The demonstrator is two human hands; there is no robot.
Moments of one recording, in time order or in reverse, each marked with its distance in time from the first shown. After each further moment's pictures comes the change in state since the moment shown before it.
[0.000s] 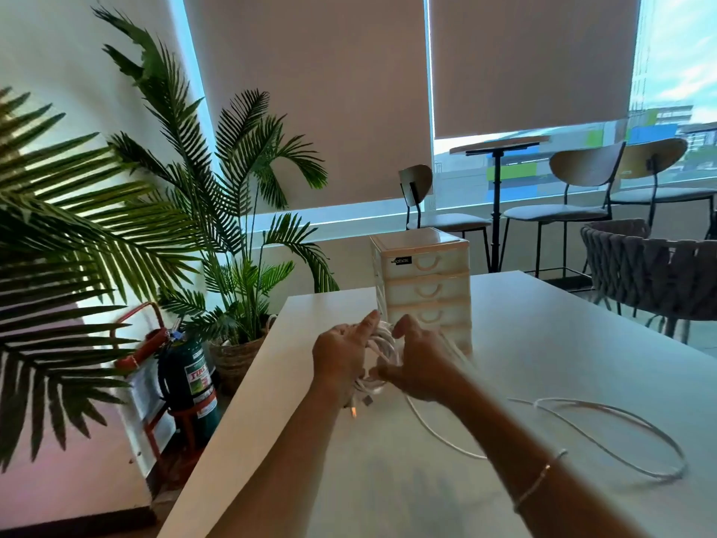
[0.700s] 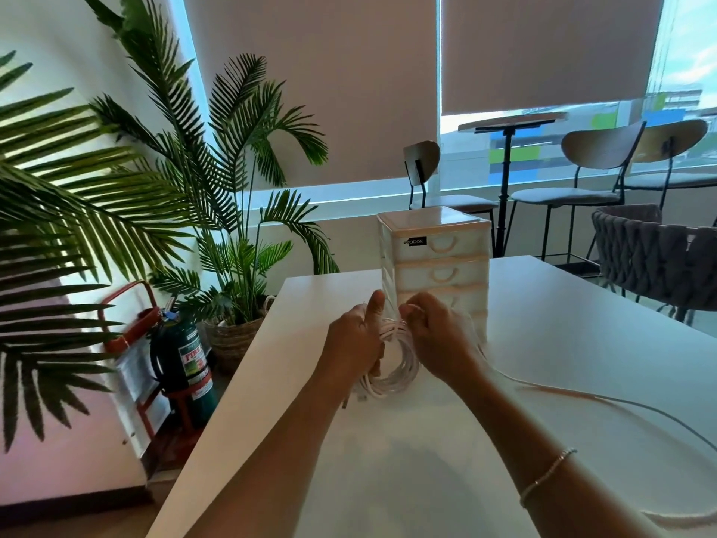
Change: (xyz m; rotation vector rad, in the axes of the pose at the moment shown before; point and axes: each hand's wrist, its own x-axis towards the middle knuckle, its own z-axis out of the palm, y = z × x) left_hand 0.017 -0.007 -0.001 0.231 -0.198 0.223; right_hand 0.047 0.020 0.024 0.187 0.334 -0.061
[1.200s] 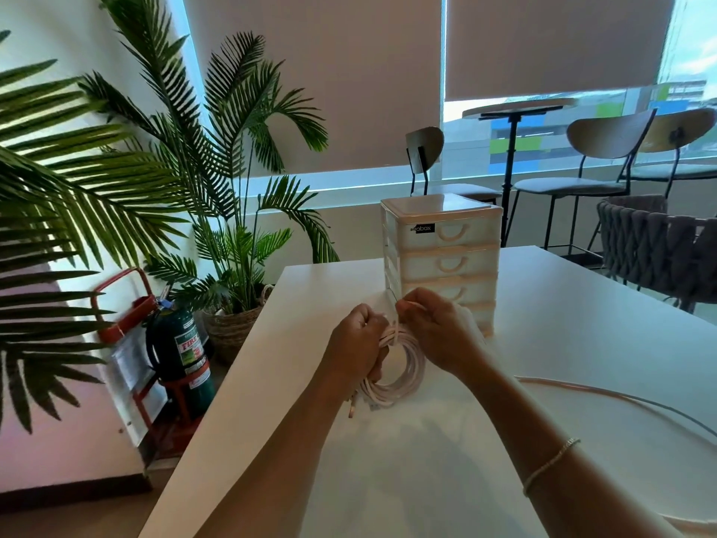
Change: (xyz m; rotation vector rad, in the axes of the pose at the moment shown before) left_hand -0.002 -0.022 0.010 -0.441 -0.106 -0.168; right_hand 0.013 0.013 0.018 0.142 -0.134 0.035
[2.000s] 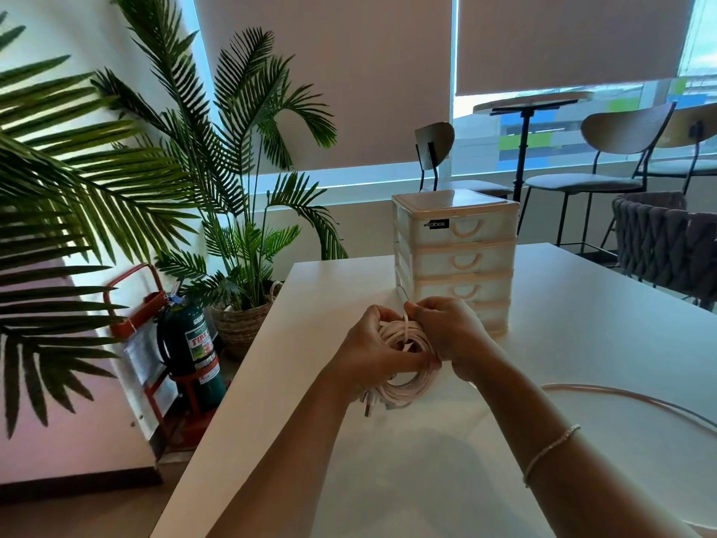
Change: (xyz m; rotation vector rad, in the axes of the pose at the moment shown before) left_hand -0.004 -0.009 -0.011 0.049 -0.212 0.017; right_hand 0.013 -0.001 0.016 0.350 -0.047 0.337
